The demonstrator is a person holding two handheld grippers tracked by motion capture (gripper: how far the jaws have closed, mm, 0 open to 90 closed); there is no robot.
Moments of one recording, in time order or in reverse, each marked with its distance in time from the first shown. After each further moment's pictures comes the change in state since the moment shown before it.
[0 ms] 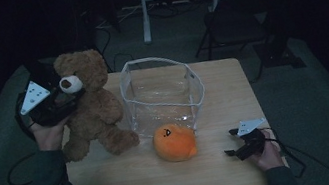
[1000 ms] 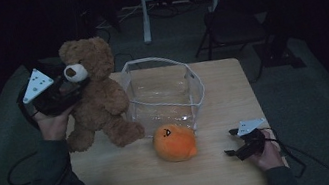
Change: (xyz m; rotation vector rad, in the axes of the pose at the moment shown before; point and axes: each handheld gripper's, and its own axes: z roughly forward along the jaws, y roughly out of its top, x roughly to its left) left arm -0.009 0.030 0.015 -0.044 -0.038 0.019; right arm 0.000 0.000 0.000 0.000 0.000 0.000
